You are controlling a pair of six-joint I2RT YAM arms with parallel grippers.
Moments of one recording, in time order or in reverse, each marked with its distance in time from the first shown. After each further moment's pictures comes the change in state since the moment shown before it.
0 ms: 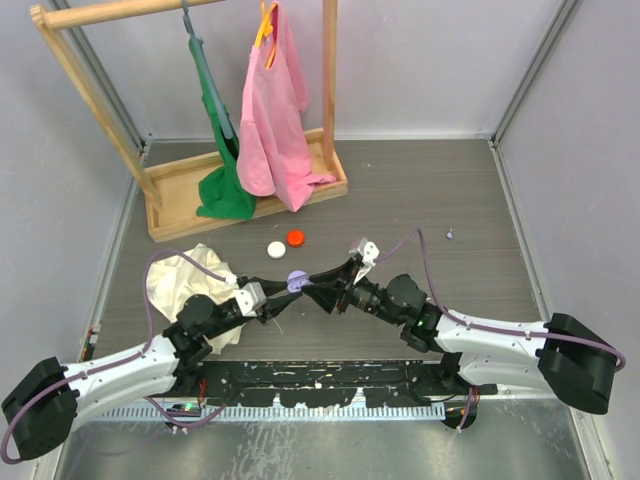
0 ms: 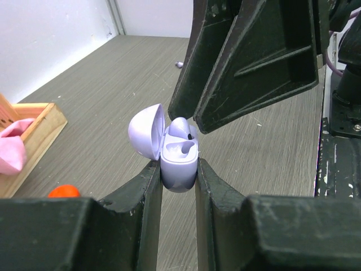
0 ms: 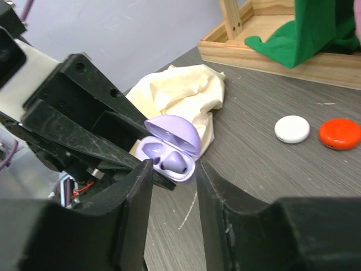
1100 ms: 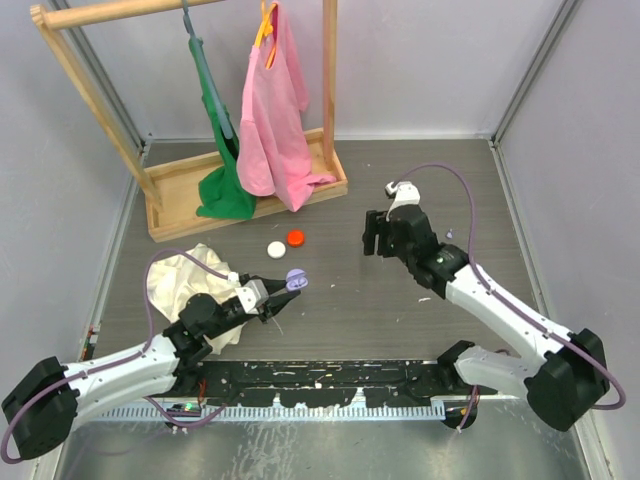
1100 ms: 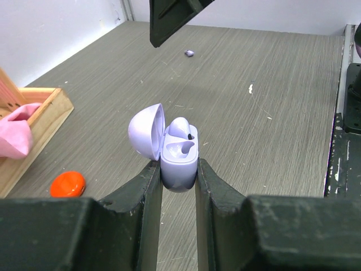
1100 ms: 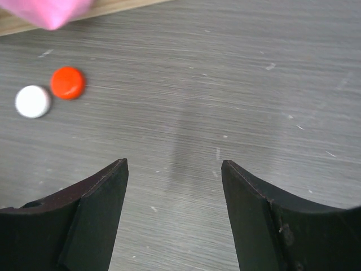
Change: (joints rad) left arm 0.000 0.008 0.004 -0.036 -0.045 0.000; right arm -0.406 0.019 0.474 -1.083 0.312 -0.040
